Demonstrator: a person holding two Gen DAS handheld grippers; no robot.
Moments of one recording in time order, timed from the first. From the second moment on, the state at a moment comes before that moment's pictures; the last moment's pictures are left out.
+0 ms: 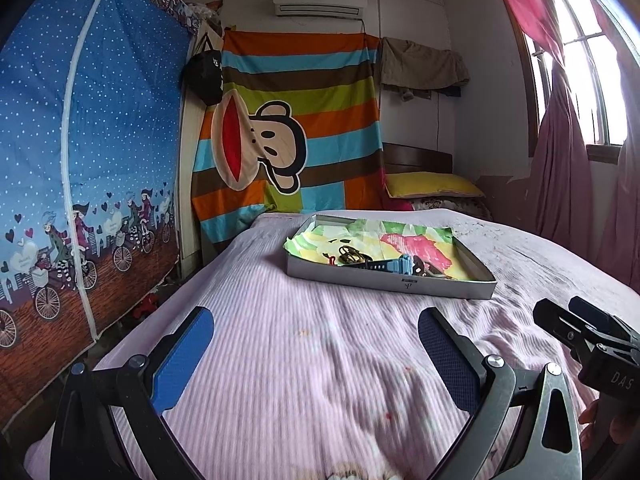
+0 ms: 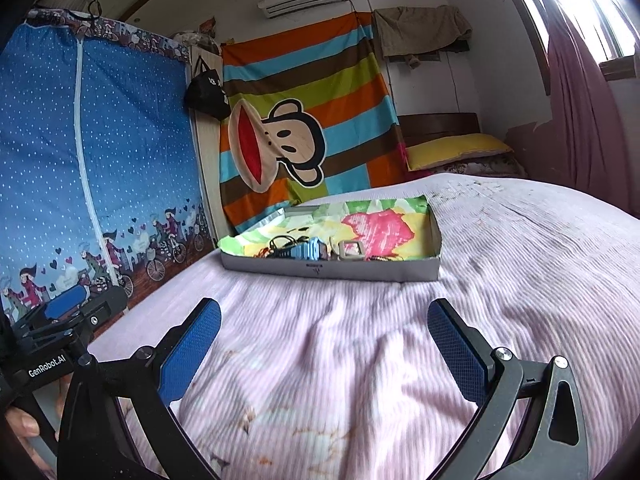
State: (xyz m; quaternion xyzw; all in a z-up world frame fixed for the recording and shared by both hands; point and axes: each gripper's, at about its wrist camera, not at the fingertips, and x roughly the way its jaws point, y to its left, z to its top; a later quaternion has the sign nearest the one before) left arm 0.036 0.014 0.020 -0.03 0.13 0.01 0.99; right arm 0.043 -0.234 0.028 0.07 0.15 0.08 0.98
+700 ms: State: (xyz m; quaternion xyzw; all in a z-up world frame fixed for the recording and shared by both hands) left arm 0.024 0.022 -0.013 -0.03 0.14 0.04 0.99; right arm 0.036 -0.224 0.010 0.03 0.15 0.04 0.99
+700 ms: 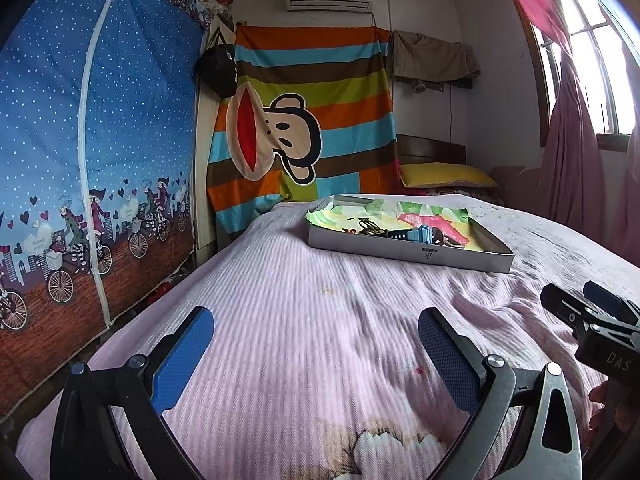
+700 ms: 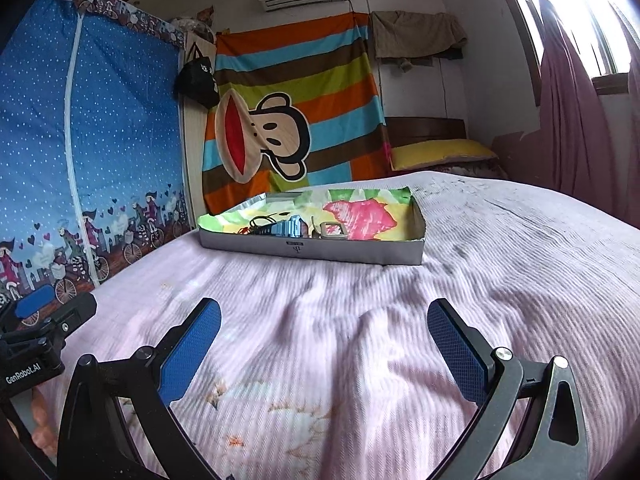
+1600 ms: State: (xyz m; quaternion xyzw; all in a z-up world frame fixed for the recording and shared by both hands) left arm 0.024 0.025 -0.017 -0.04 0.15 0.04 0.99; right arm 0.035 -0.224 0.011 0.04 0.16 0.05 0.99
